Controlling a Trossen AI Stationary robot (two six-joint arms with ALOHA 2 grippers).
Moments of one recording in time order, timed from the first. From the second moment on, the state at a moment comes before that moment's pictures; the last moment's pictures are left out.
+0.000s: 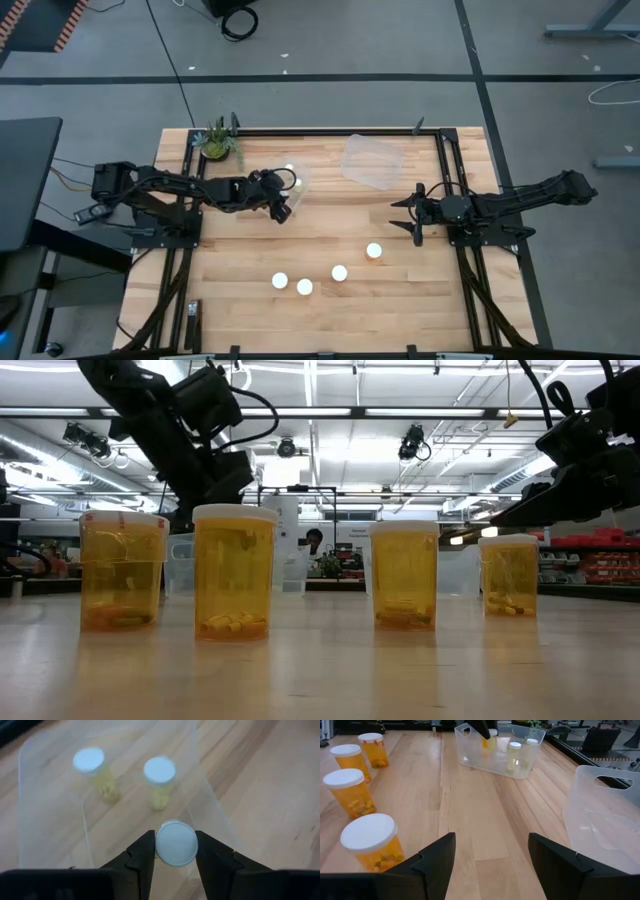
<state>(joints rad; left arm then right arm) 0.12 1.41 0.66 -0.11 -0.37 -0.46 0.14 0.42 0.01 0.05 0.31 0.05</state>
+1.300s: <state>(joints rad) 0.12 1.49 0.65 0.01 -0.34 -0.56 0.14 0.42 0.01 0.05 0.31 0.05</state>
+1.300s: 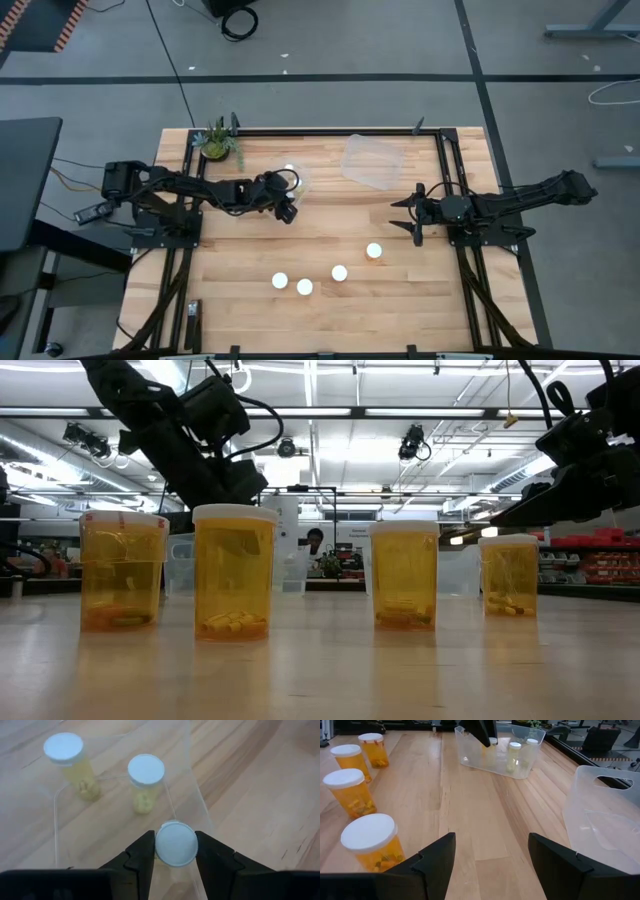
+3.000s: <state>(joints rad) 0.03 1.48 0.87 -0.22 -0.34 -0.28 0.14 0.42 0.01 0.05 0.31 0.05</state>
